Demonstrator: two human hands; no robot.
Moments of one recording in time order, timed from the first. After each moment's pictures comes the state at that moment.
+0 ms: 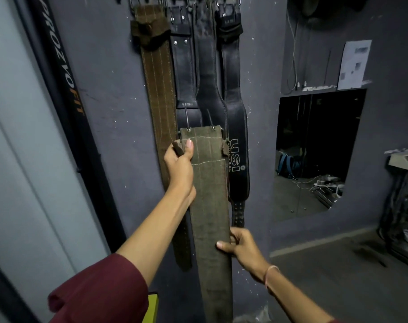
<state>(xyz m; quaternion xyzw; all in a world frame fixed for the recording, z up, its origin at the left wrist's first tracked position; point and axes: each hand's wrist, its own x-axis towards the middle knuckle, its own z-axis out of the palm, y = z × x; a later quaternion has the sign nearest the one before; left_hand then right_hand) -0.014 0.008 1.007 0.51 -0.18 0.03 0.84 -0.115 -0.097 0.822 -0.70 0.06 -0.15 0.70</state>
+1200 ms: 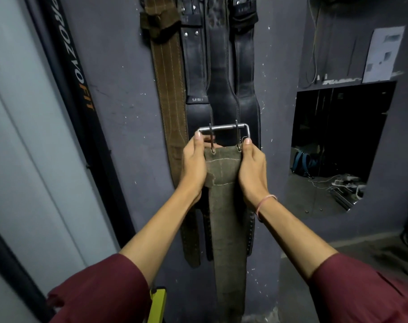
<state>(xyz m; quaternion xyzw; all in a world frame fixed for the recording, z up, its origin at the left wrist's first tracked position) -0.014 0.001 1.011 0.62 -0.28 0.07 0.73 -0.062 -0.103 0.988 -0.66 0.11 -0.46 0.59</state>
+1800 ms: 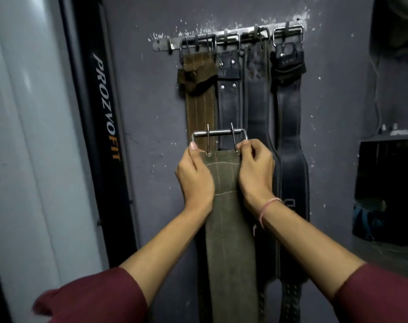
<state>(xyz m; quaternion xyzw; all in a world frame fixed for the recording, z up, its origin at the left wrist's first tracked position) 0.093 -0.024 1.092 0.60 -0.18 0.41 0.67 0.065 -0.118 1.104 -0.65 -0.02 -0.51 0.57</state>
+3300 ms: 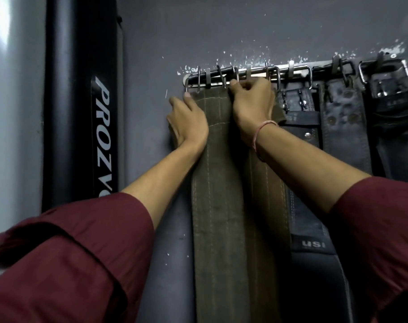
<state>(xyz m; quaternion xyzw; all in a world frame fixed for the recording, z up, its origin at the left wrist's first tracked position) 0.336 0.027 1.321 0.60 -0.17 0.50 0.60 0.288 -0.061 1.345 -0.63 -0.03 -0.63 0.45</state>
